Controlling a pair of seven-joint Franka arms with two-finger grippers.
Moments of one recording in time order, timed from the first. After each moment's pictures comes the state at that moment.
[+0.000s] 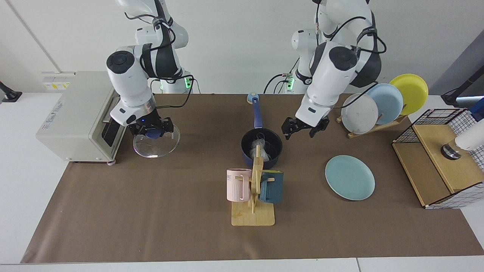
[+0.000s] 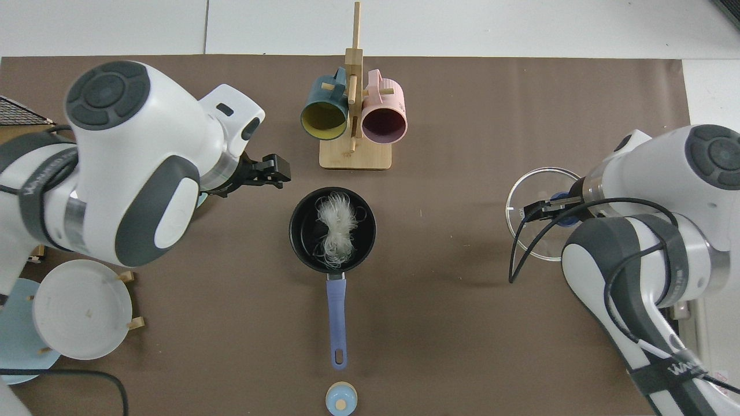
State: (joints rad) left arm -0.01 0.20 -0.33 -1.60 -0.01 1.81 -0.41; right arm 0.07 0.05 0.03 -1.96 -0.01 2.00 0.03
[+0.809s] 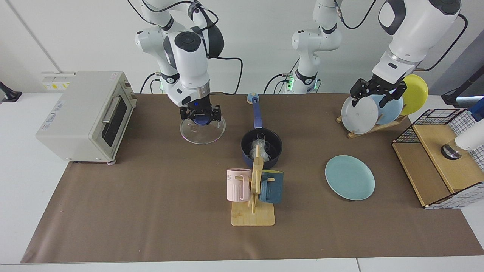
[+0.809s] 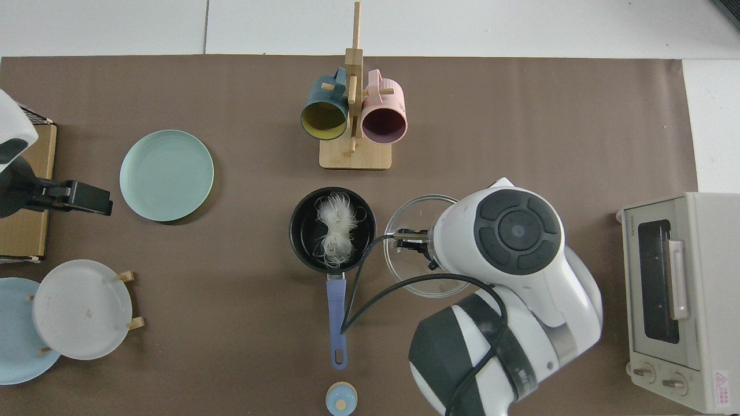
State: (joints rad) left arm 0.01 0.01 -0.02 -1.59 -0.01 1.57 0.10; right arm 0.46 0.04 0.05 -1.88 -0.01 1.95 0.68
